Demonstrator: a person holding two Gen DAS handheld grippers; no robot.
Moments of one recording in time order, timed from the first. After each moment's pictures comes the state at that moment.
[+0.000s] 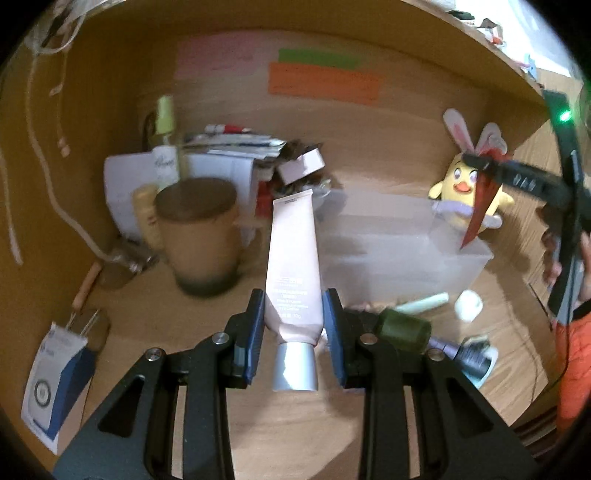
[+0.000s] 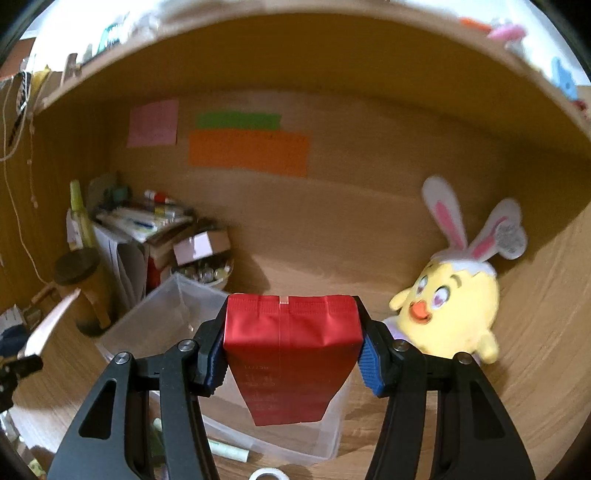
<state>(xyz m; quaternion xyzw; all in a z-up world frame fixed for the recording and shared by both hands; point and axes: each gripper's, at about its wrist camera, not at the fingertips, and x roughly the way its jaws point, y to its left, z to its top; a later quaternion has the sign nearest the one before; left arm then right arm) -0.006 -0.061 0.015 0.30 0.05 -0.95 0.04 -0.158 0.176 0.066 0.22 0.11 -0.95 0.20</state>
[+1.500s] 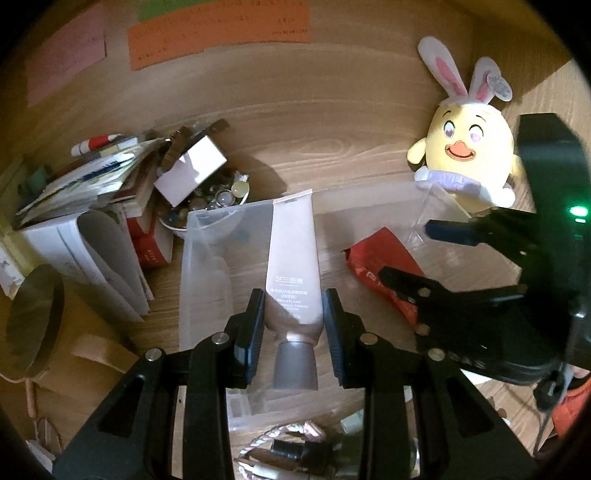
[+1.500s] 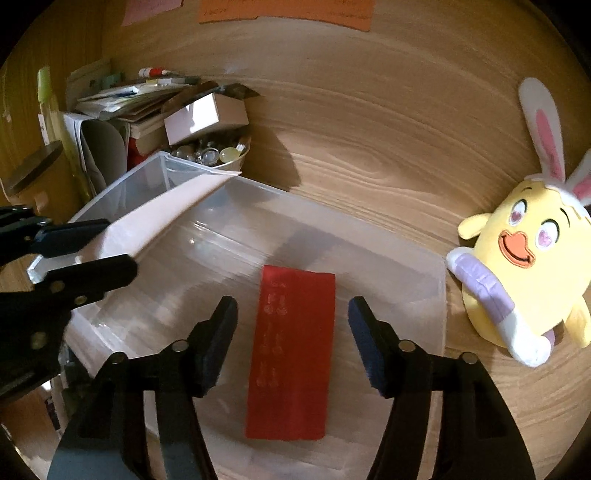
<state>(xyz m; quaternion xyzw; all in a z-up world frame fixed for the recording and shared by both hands) -0.175 -0.002 -0.005 0.39 -0.02 -0.92 -0.03 -0.225 0.142 -0.027 0.38 0.17 -0.88 0.22</state>
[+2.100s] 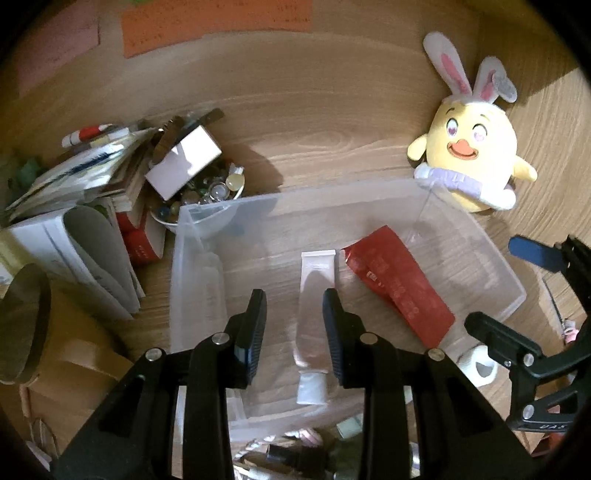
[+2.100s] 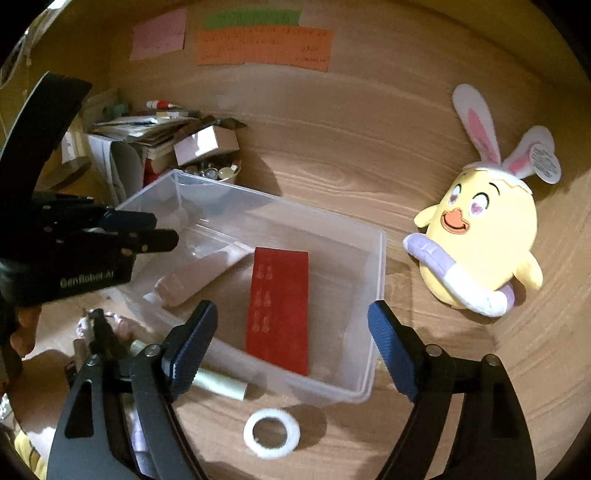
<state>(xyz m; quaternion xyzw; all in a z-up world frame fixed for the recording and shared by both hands) -0.177 0.001 -0.001 0.40 -0.01 -0.91 -0.04 -0.162 0.183 -0.002 0.33 0.15 -0.91 0.21</state>
